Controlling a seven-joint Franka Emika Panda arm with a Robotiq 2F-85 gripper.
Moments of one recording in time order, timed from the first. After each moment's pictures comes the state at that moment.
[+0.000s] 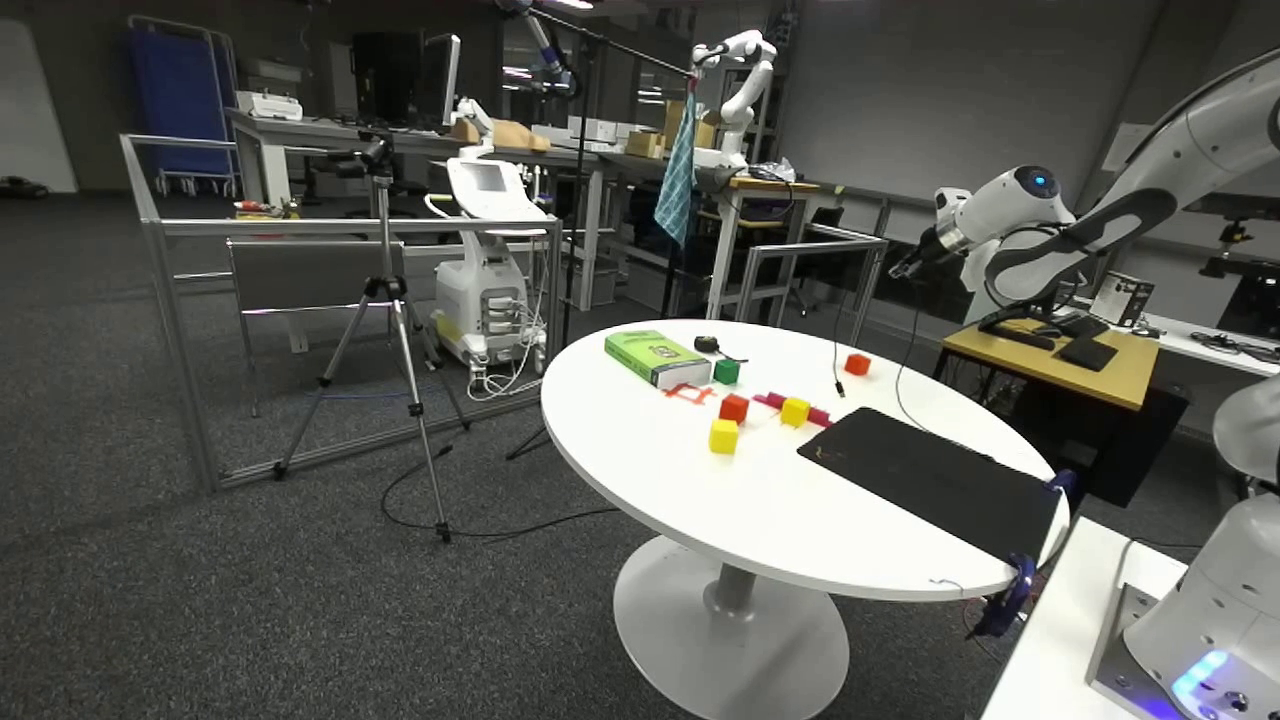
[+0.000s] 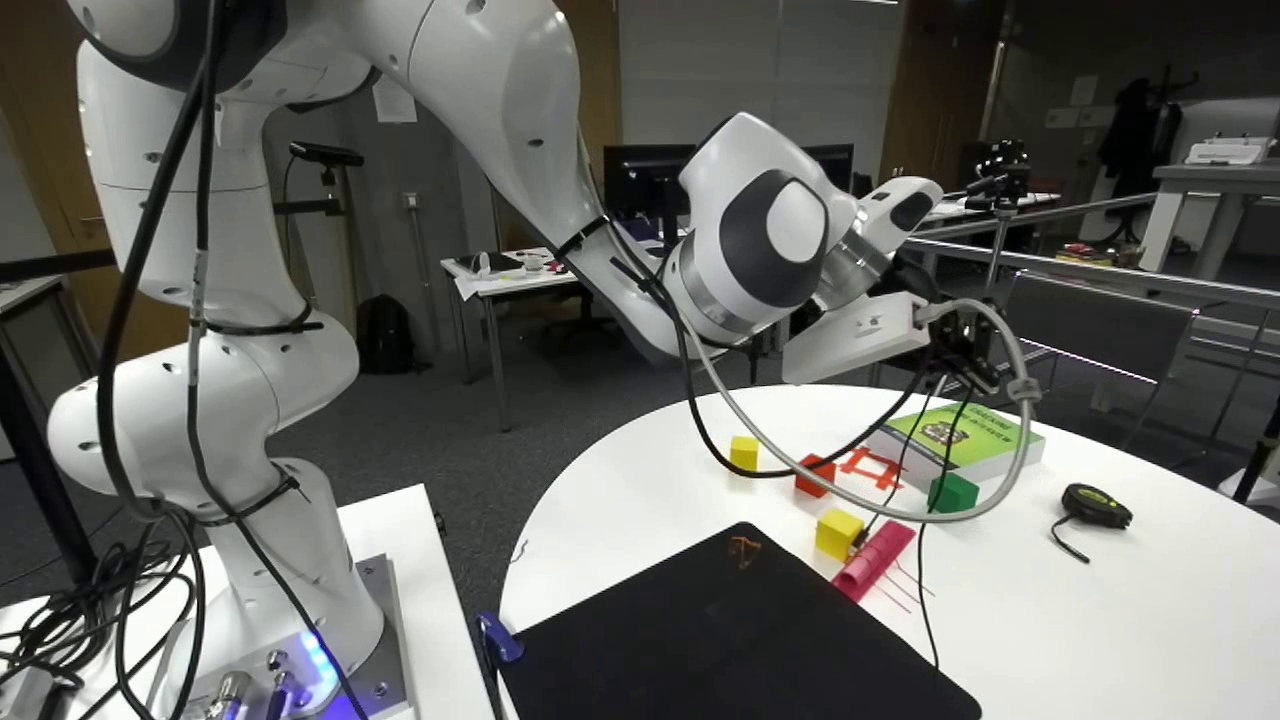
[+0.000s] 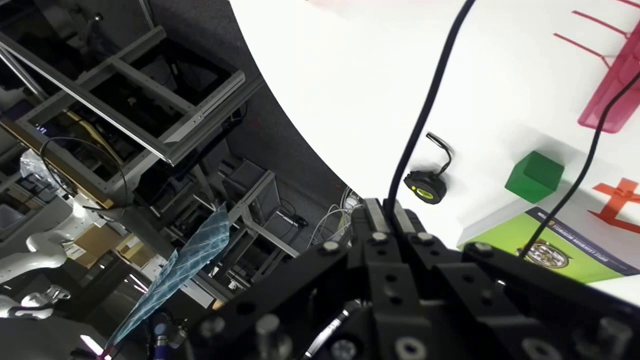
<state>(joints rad) -0.83 0.15 0.23 -2.12 -0.99 3.18 0.10</state>
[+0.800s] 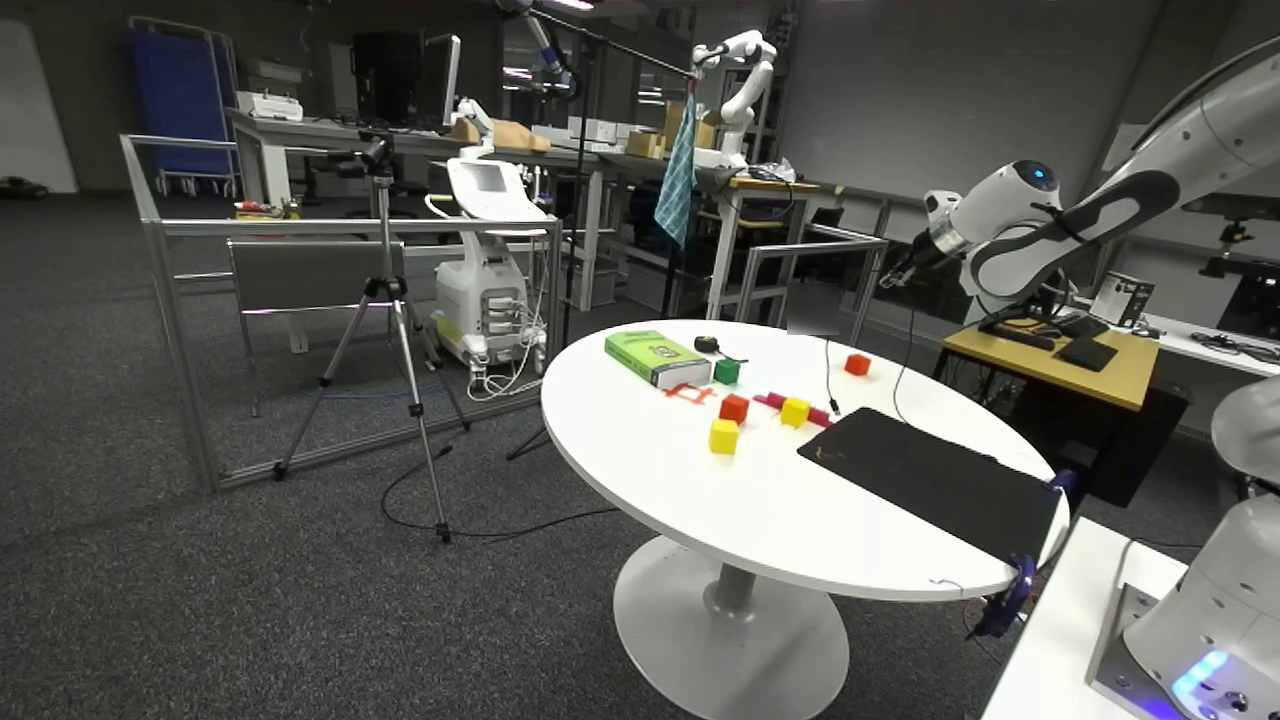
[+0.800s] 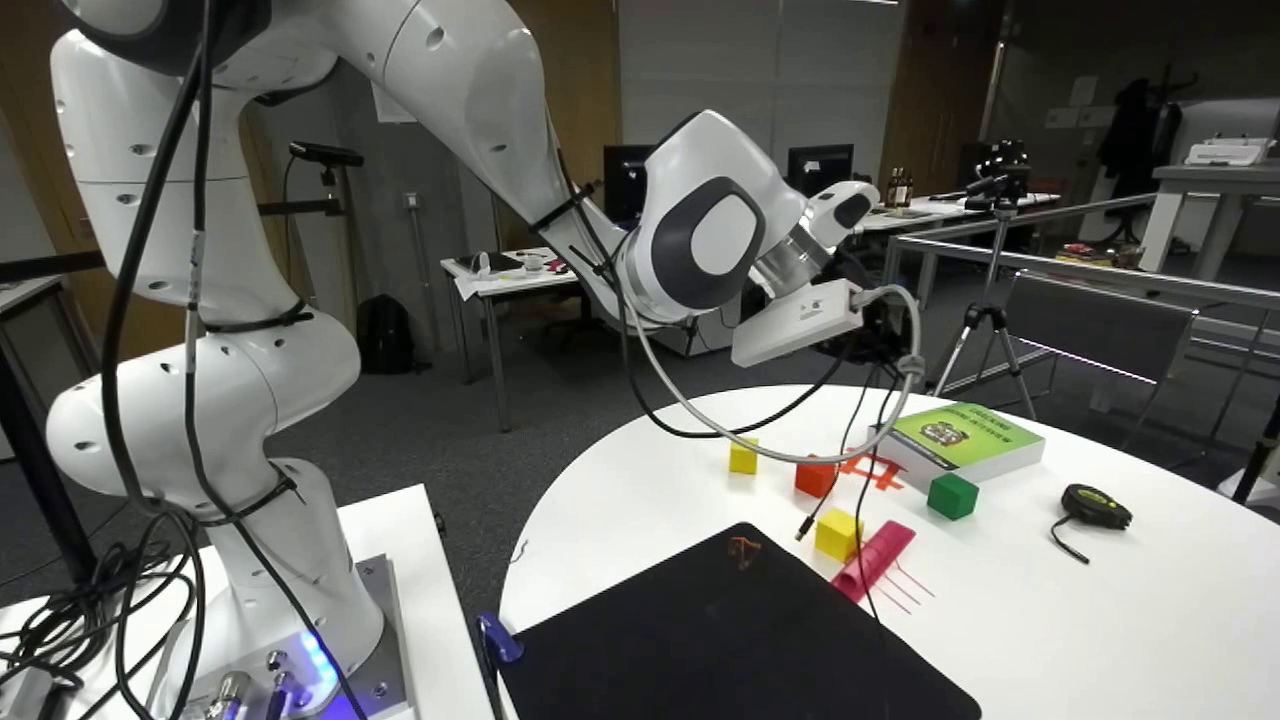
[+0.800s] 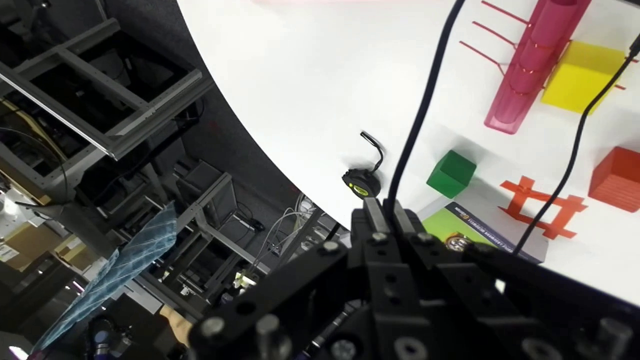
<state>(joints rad) -0.86 0.04 0.37 -2.29 -0.64 3.14 -0.22</state>
